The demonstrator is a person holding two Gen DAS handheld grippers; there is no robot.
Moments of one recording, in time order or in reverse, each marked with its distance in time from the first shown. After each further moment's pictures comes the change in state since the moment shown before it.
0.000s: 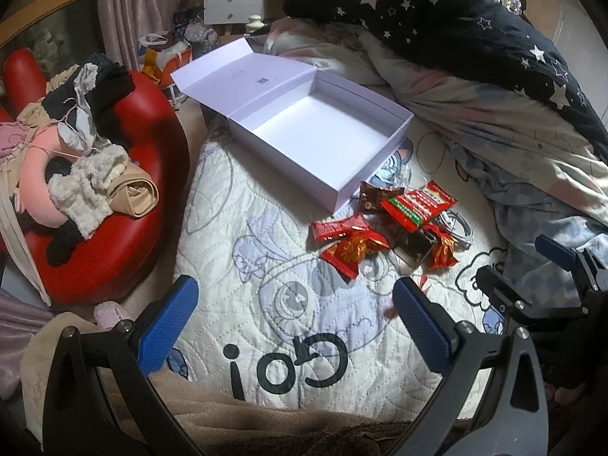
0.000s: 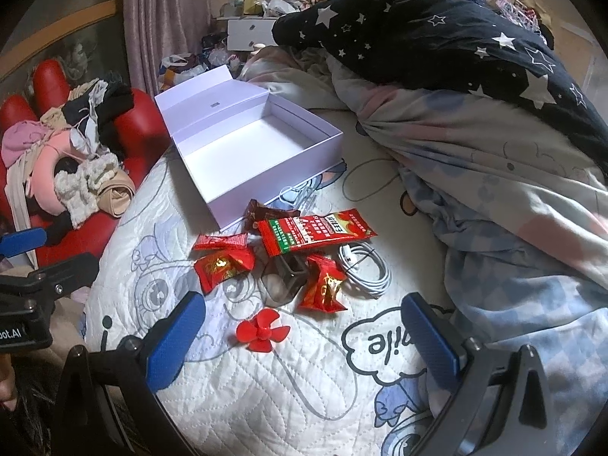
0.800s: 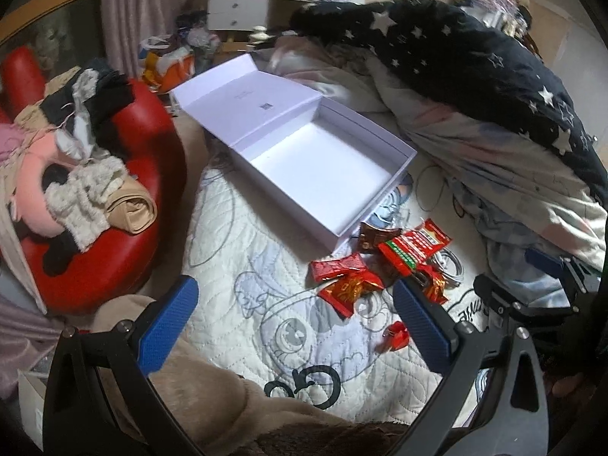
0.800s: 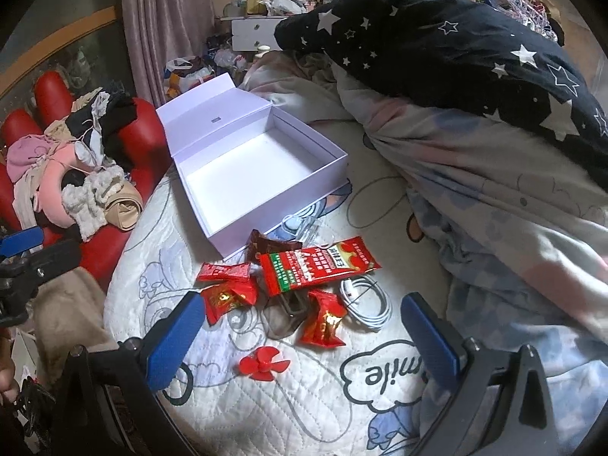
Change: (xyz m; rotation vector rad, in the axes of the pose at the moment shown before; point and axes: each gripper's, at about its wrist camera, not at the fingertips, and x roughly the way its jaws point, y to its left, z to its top) left arm -0.002 0.011 0.046 -0.028 -0.013 -0.042; right arm 0.008 -0.014 0.047 0.006 0.037 0.049
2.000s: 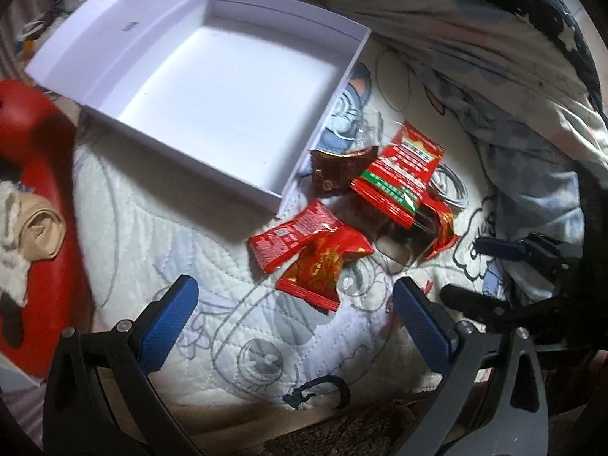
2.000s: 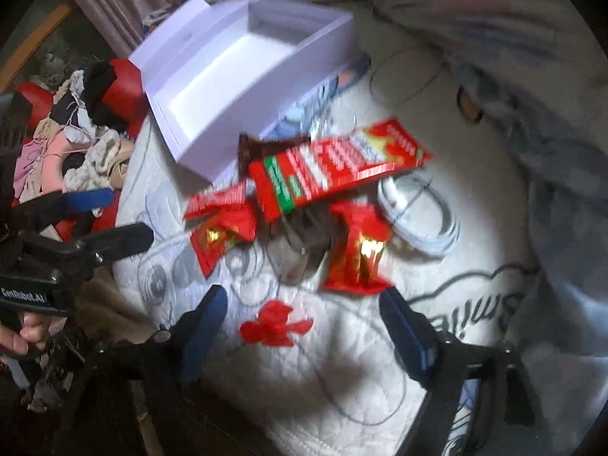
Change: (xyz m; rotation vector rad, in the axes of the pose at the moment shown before) left arm 0.142 -0.030 0.010 0.275 0.375 -0.250; right arm 0.104 -0.014 -0.042 0.164 0.365 0.162
